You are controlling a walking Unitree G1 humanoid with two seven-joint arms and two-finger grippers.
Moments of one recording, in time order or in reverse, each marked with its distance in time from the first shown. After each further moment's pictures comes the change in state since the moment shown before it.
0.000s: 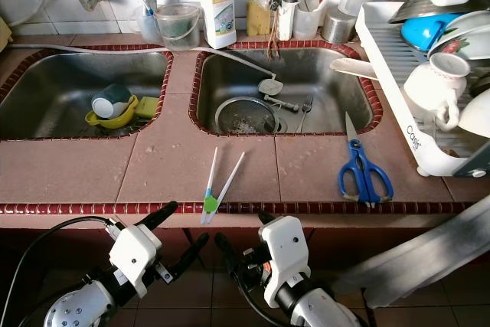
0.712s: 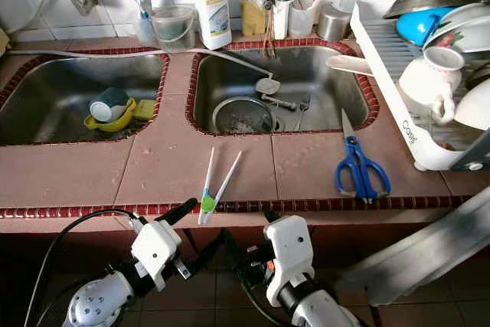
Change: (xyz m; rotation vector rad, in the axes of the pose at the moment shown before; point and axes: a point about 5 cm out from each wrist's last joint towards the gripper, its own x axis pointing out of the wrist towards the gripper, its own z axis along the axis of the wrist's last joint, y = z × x) left arm 0.023 -0.009 -0.002 -0.018 -0.029 -0.063; right arm -0.004 0.001 0.000 0.015 -0.006 -0.058
